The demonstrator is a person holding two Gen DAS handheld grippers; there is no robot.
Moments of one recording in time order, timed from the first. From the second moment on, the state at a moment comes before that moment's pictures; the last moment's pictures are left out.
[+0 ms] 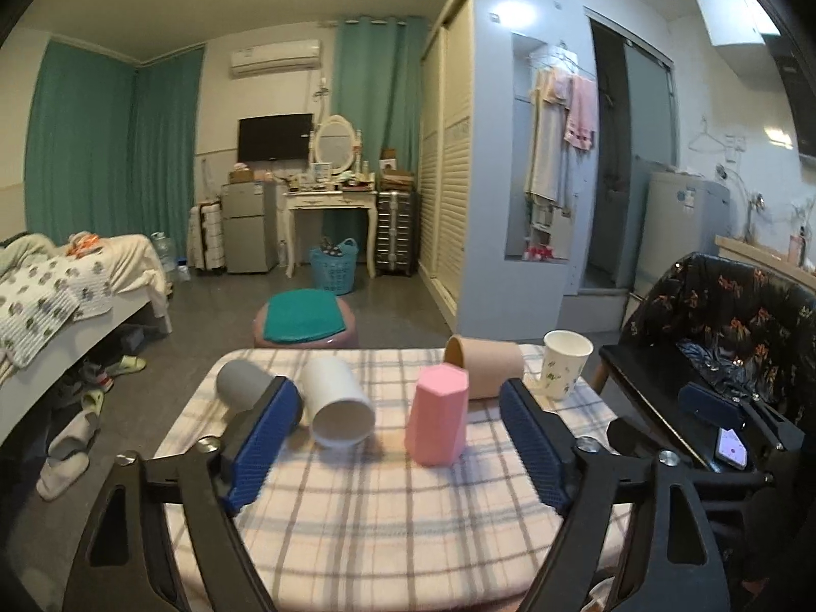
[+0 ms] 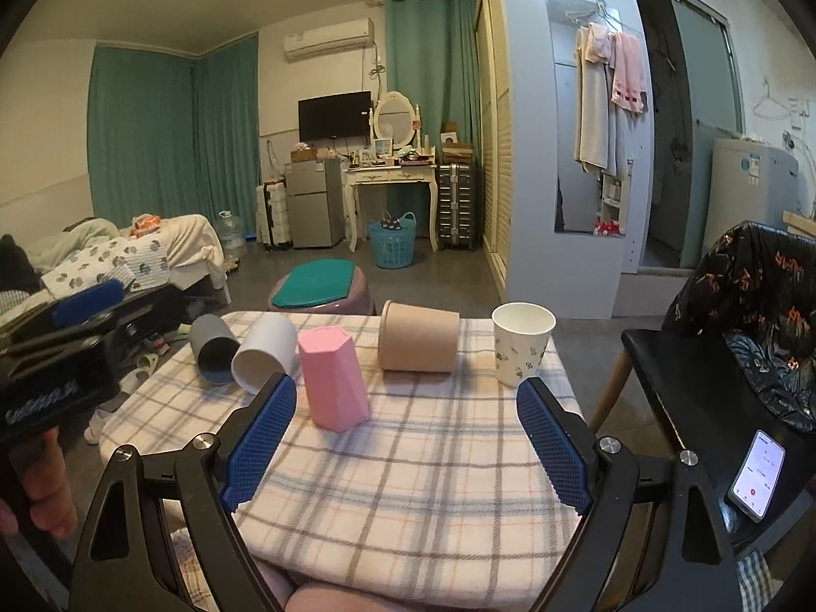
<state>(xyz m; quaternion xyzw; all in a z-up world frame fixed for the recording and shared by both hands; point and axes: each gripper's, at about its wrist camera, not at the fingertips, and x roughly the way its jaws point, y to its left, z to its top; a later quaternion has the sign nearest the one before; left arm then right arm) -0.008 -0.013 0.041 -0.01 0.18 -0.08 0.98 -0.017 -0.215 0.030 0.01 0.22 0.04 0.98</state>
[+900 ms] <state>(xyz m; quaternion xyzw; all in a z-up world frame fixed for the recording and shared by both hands) -0.029 0.004 -0.012 0.01 0.18 -0.01 0.98 -0.024 -0.206 -0.022 0.02 0.24 0.04 0.97</state>
